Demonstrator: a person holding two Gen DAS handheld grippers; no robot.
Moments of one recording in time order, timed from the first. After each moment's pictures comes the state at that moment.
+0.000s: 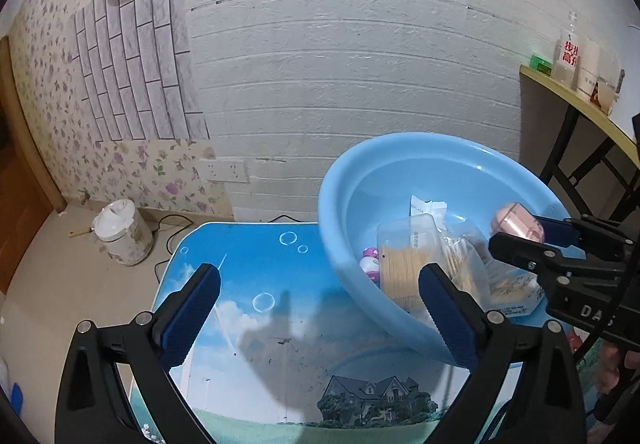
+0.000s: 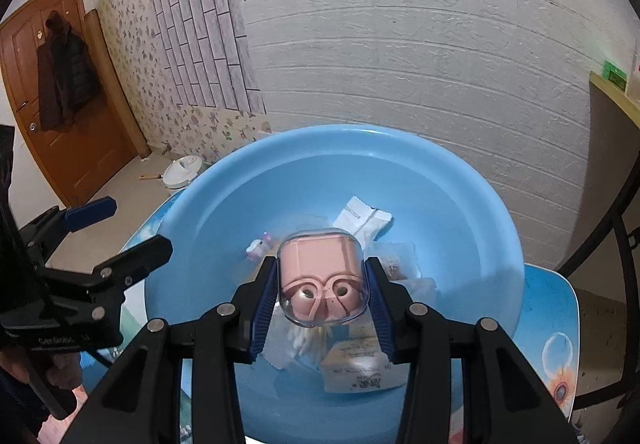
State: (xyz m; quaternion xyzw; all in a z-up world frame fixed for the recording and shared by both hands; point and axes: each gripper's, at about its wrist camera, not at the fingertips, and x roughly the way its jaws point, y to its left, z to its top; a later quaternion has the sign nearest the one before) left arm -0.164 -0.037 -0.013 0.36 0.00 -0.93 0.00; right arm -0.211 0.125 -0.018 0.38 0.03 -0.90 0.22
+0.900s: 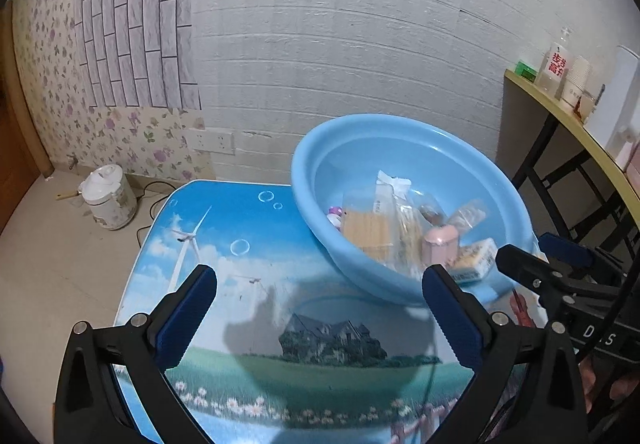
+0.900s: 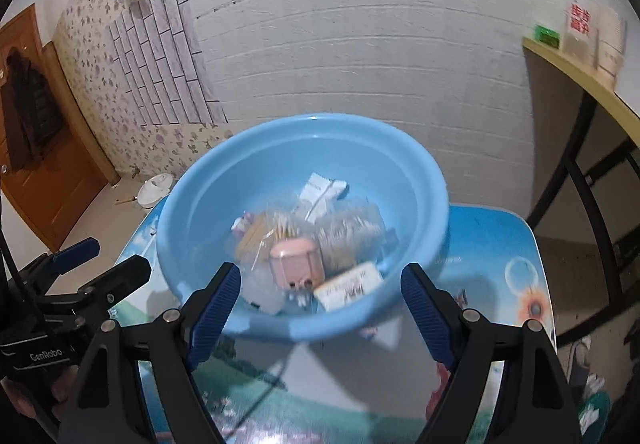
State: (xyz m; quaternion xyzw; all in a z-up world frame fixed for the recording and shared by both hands) left arm -0.117 -0.027 0.001 0.39 0.05 -0.92 -0.02; right arm -0.143 0.159 0.007 0.40 -0.02 -0.91 0.13
